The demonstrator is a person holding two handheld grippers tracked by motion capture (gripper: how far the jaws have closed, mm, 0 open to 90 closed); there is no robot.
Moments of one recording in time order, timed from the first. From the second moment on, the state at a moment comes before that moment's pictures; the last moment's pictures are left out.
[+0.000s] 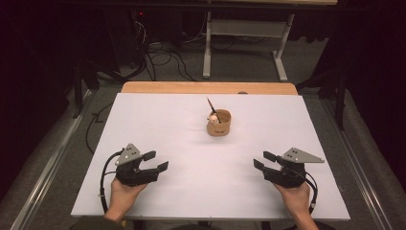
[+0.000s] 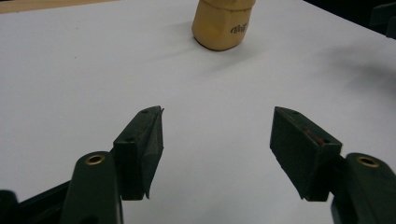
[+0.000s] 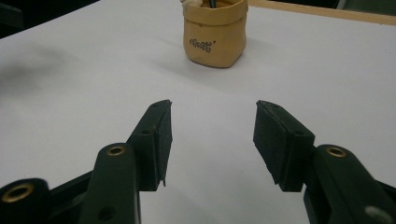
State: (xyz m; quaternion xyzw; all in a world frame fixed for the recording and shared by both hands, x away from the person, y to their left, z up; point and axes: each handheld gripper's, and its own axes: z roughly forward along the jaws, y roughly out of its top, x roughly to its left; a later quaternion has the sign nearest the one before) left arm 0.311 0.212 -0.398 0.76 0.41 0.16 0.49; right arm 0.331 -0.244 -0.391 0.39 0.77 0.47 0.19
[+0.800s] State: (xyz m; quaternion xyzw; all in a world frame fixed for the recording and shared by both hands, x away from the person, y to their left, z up) left arm 0.311 0.212 -0.398 0.75 0.41 0.16 0.49; right arm 0.336 -0.245 -0.401 0.40 0.77 0.45 0.19
